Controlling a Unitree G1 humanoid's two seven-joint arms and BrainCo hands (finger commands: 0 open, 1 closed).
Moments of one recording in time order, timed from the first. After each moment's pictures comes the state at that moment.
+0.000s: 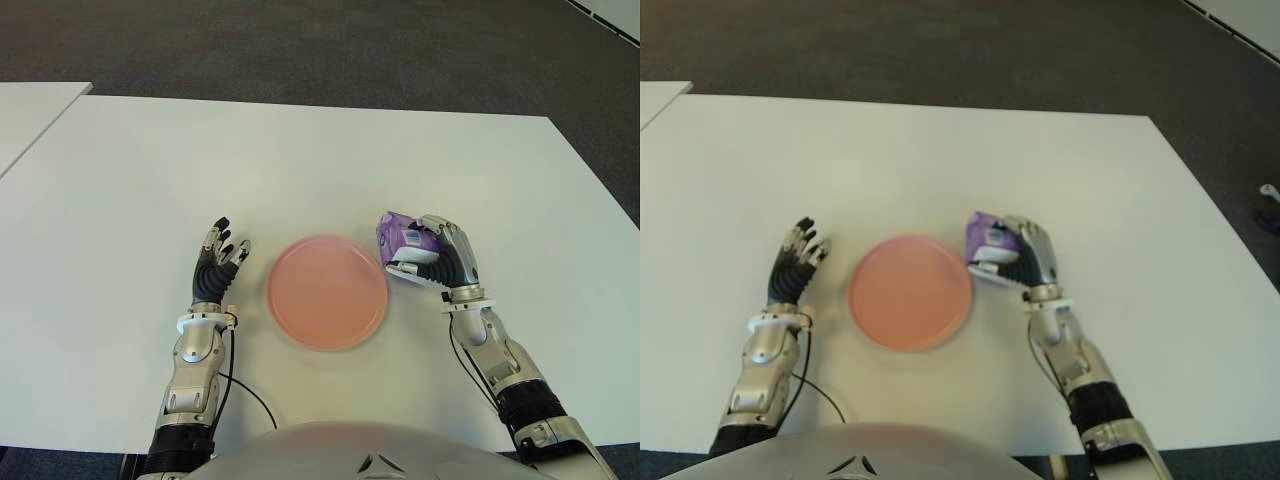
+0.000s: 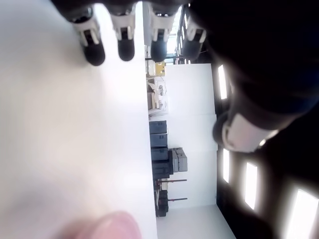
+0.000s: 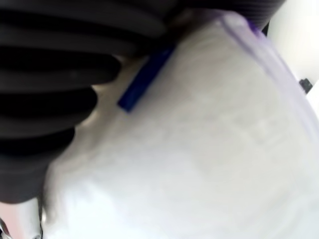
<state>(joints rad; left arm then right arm) 0.20 0.02 0.06 0.05 0.04 -0.19 0.08 -0.04 -0.44 0.17 0.25 -0.59 -0.46 -0.50</state>
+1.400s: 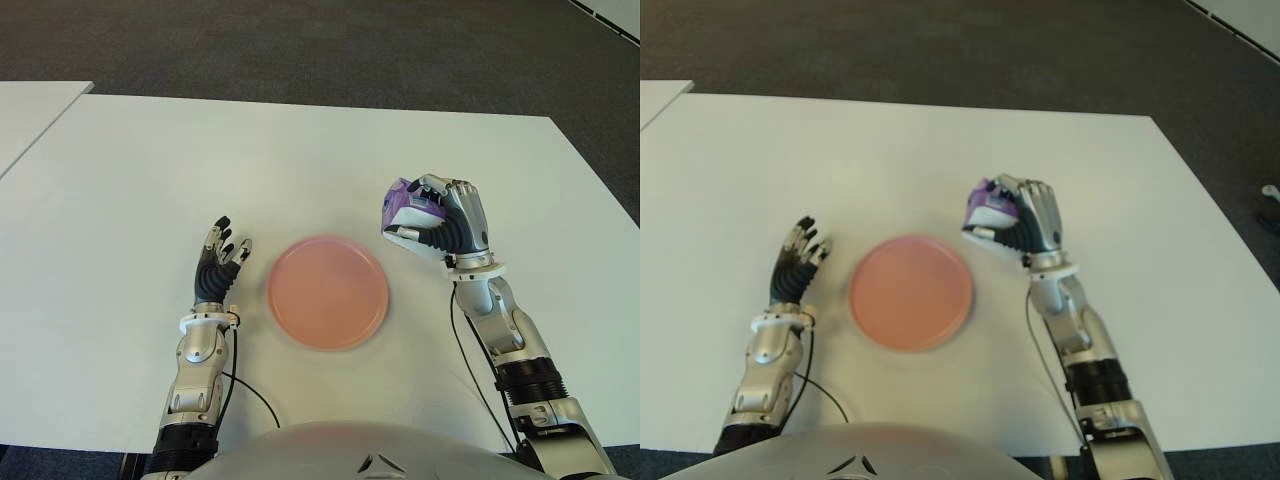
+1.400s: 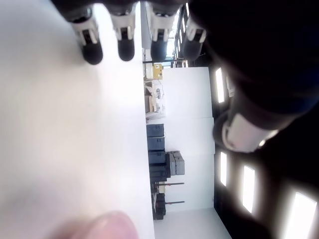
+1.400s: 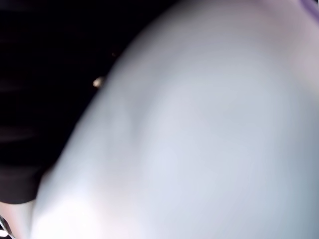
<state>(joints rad) 0.20 0.00 0.06 0.06 0.05 -0.21 0.09 -0.13 -0.42 0.10 0.08 -0.67 -0.47 -0.43</state>
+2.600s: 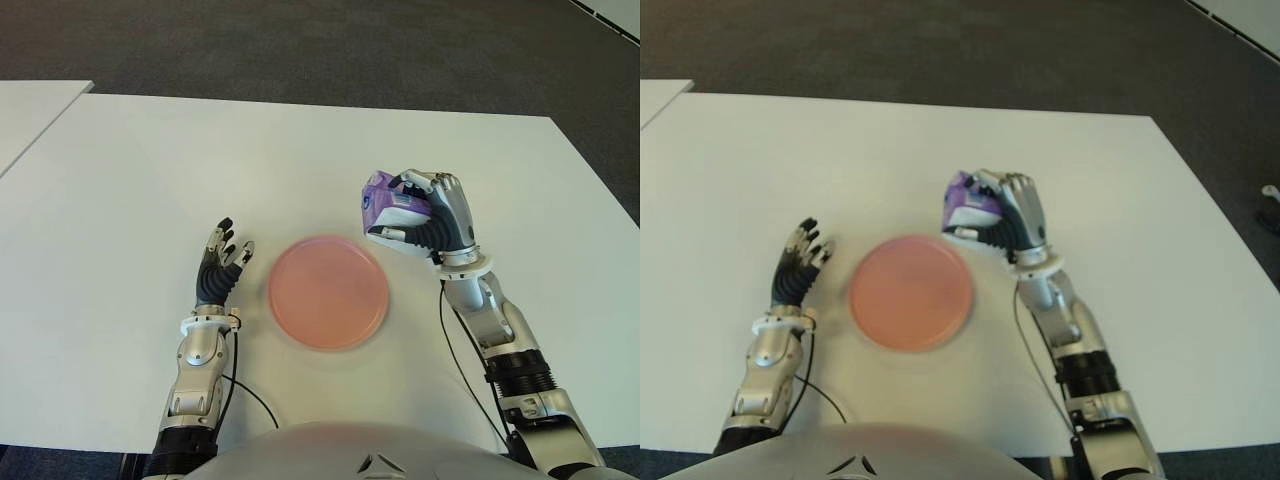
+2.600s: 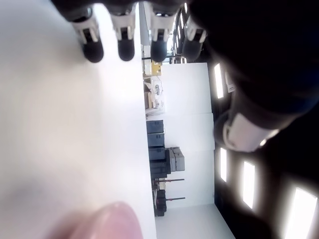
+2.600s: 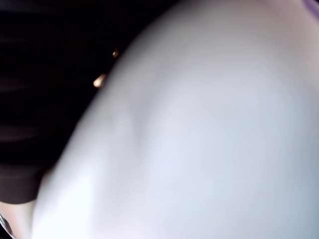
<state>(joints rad) 0.21 0.01 0.04 0.06 0.05 -0.22 0.08 -0.18 -0.36 0.15 0.03 -0.71 -0.54 -0.40</state>
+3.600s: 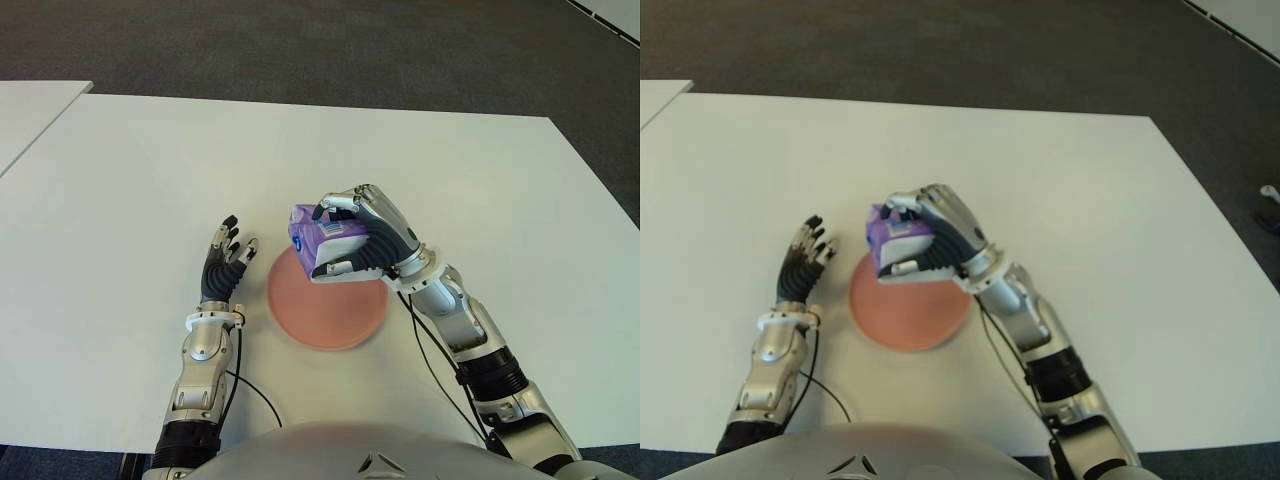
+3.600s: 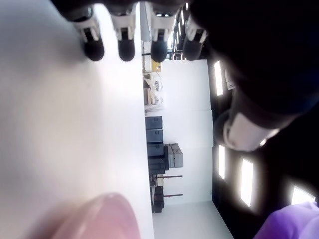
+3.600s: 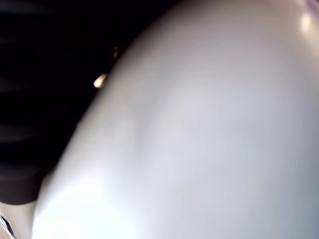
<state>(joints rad) 0.19 0.01 0.03 0.08 0.05 -0.22 0.08 -0.21 -0.29 0.32 -0.09 -0.50 -0.58 0.00</state>
